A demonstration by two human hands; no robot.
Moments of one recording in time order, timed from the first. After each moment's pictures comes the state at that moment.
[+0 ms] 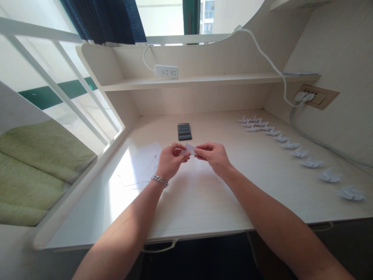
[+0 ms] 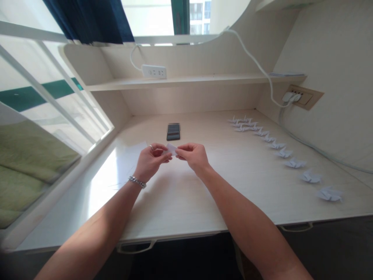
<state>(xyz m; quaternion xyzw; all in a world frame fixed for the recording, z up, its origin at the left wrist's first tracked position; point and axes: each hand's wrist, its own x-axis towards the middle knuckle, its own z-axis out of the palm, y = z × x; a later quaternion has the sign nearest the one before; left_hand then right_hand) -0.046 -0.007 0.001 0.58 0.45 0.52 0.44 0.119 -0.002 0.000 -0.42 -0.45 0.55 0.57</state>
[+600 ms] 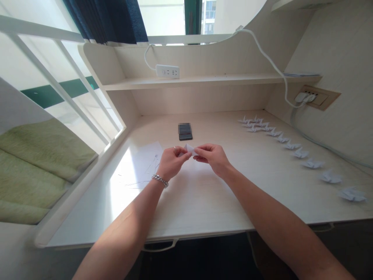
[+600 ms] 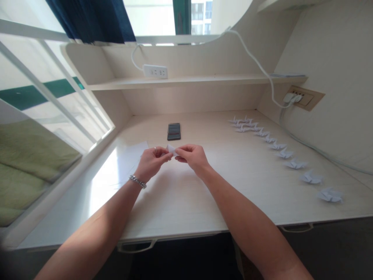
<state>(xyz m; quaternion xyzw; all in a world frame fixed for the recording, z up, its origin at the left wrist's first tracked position) -0.052 -0.006 0.001 0.65 0.51 0.45 0.33 0.118 -0.005 0.001 -0.41 -0.45 0.59 0.53</state>
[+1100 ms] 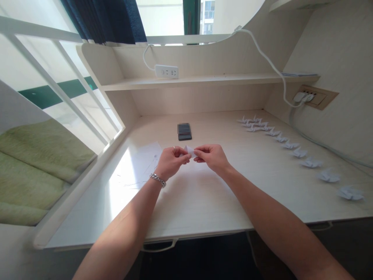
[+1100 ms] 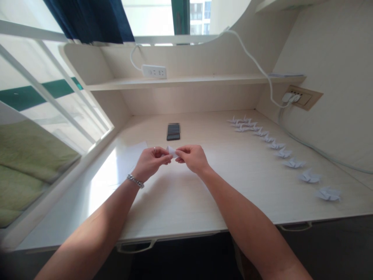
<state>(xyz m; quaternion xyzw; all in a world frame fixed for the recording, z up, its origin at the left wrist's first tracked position) -0.052 -0.007 0.006 0.63 0.48 0.45 0.42 0.120 0.000 -0.005 -0.44 -0.50 0.53 0.52</state>
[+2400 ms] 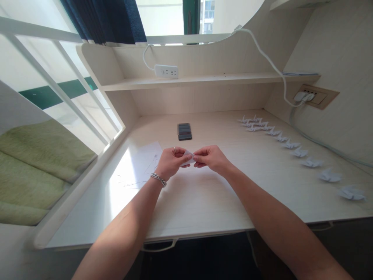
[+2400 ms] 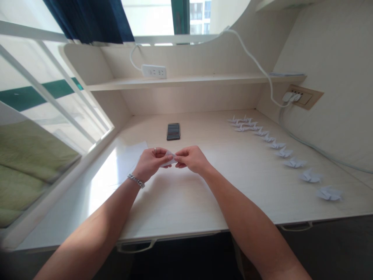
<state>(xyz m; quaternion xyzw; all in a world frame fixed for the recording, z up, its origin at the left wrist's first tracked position) -0.051 -0.010 0.008 0.58 0.47 0.44 0.50 0.129 0.000 -0.006 -0.41 -0.58 0.56 0.42</state>
